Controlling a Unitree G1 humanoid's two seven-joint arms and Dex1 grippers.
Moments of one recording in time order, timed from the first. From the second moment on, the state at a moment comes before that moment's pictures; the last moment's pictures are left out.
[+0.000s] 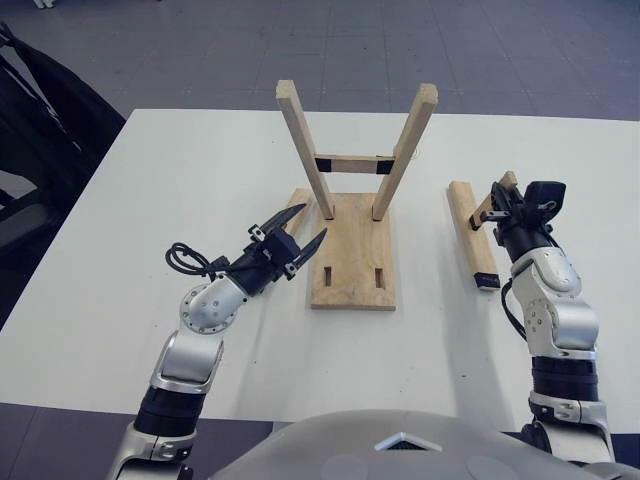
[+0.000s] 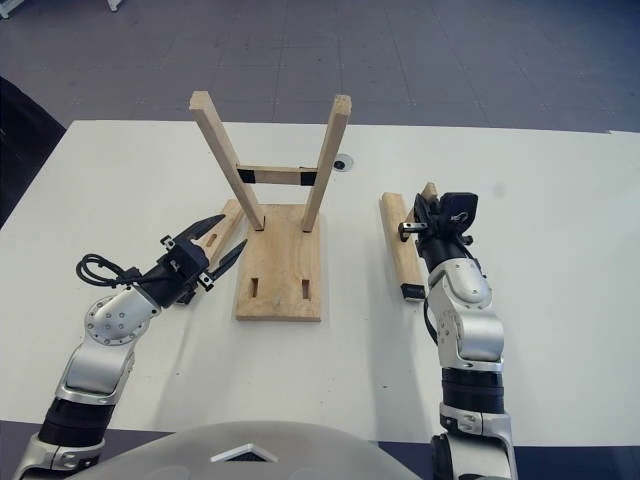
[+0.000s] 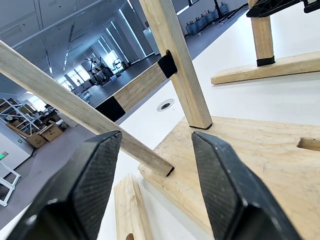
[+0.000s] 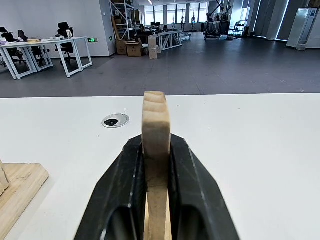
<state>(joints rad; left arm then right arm) 0.11 0.44 -0.13 -0.28 0.07 -0.09 -0.49 -0.07 -0.27 -0.11 -0.12 0.30 0.33 0.10</state>
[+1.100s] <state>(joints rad) 0.11 0.43 -0.14 -0.28 0.07 -0.09 -0.48 -0.21 -0.36 -0.12 -0.28 0.26 0.96 0.11</state>
